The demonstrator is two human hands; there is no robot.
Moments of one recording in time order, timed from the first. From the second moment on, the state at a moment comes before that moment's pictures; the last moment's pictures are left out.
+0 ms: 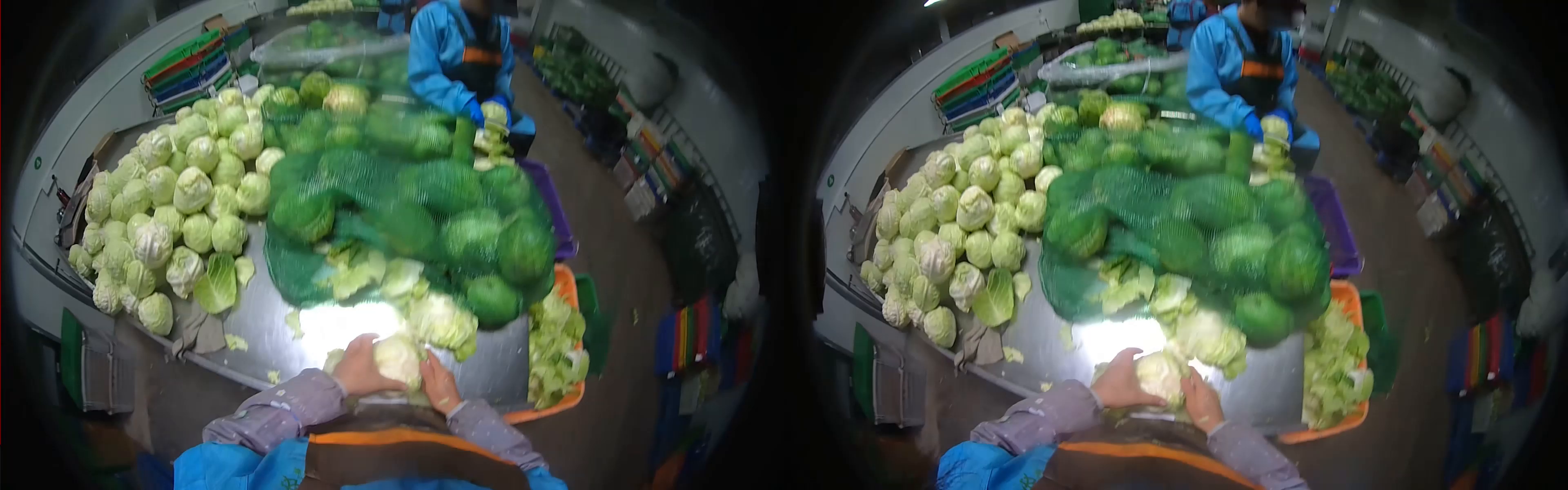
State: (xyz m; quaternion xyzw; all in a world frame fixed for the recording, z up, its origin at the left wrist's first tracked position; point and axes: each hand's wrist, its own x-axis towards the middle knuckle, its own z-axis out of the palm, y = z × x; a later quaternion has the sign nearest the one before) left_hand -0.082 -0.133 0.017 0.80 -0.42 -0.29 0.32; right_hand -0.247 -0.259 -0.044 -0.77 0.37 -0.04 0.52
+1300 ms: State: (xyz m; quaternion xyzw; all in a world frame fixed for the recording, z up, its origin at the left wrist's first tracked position) left_hand -0.117 -0.132 -0.008 0.82 -0.29 -0.28 0.40; right_hand -0.245 -0.263 0.025 -0.84 0.32 0.07 0.43
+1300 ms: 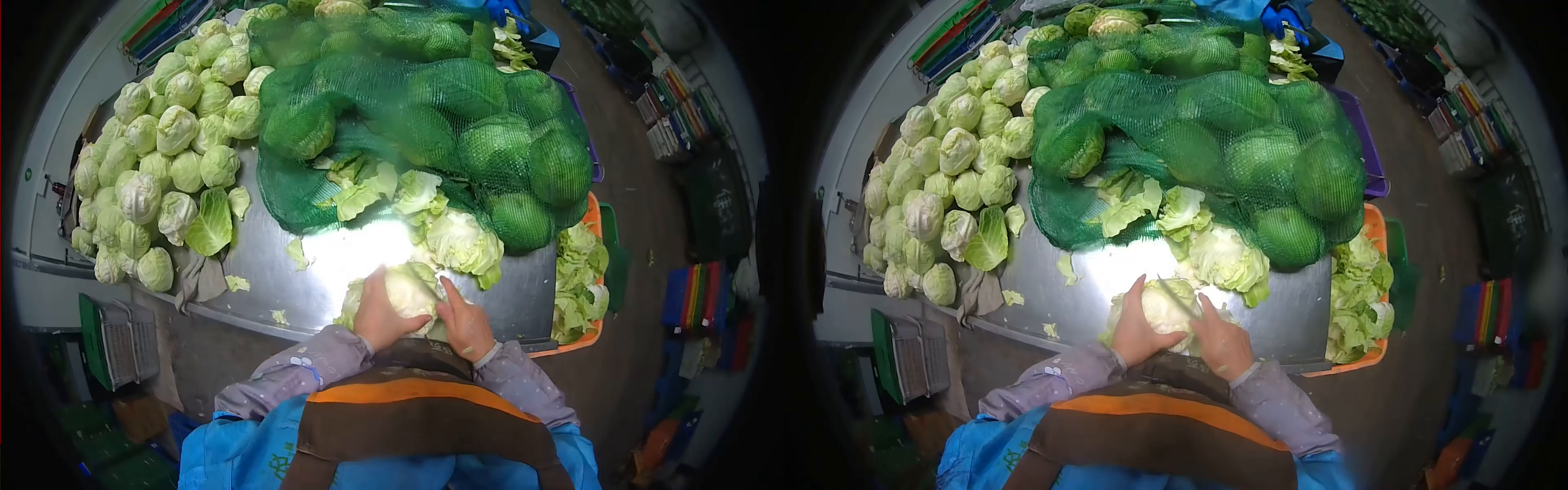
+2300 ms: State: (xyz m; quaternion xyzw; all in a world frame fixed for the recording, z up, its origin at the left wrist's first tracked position) left_hand -0.082 -0.098 -0.035 0.78 -0.17 -0.46 0.39; right_hand -0.206 -0.303 0.001 -0.74 0.30 -0.26 0.53
